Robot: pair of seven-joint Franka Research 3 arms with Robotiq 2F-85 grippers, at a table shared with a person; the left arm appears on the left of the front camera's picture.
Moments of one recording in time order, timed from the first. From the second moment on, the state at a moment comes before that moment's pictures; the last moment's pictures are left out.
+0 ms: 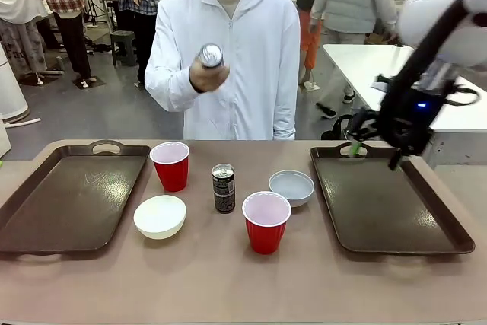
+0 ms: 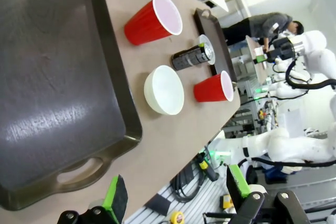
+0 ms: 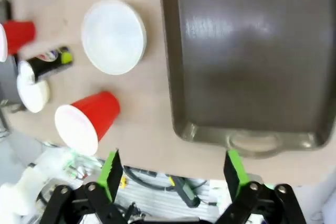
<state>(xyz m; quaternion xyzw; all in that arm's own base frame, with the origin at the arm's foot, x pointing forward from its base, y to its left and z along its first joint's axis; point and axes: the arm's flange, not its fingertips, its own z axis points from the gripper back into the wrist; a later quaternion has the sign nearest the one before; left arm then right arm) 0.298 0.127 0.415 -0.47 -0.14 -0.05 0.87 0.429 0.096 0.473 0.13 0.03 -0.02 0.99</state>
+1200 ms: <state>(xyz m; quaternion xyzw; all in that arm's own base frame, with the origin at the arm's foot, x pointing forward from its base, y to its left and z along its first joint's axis) 0.298 0.127 0.415 -0.47 -0.14 -0.05 0.87 0.467 0.180 0.378 0.05 -0.10 0.03 0.99</state>
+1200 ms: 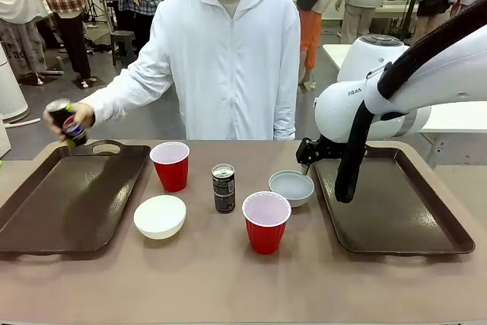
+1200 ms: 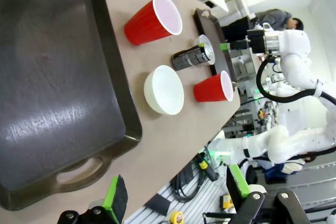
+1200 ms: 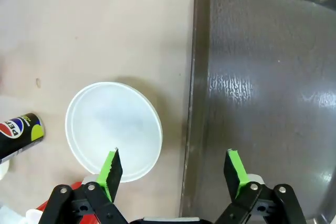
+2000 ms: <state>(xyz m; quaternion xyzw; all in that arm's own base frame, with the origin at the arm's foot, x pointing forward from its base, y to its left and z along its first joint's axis) 0.298 0.127 0.415 -0.47 -0.14 -0.05 0.87 0.468 0.217 0.329 0.06 -0.09 0.06 0.99</state>
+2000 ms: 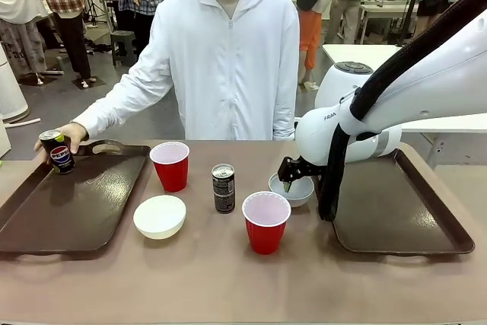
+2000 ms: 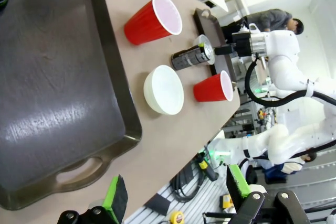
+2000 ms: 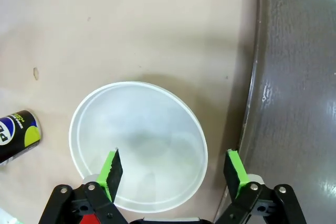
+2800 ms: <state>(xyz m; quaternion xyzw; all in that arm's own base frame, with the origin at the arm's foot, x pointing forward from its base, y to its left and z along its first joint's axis) 0.298 0.127 0.415 -0.47 -0.14 -0.05 0.87 0.468 0.217 0.333 0.06 -0.09 0.06 0.99</state>
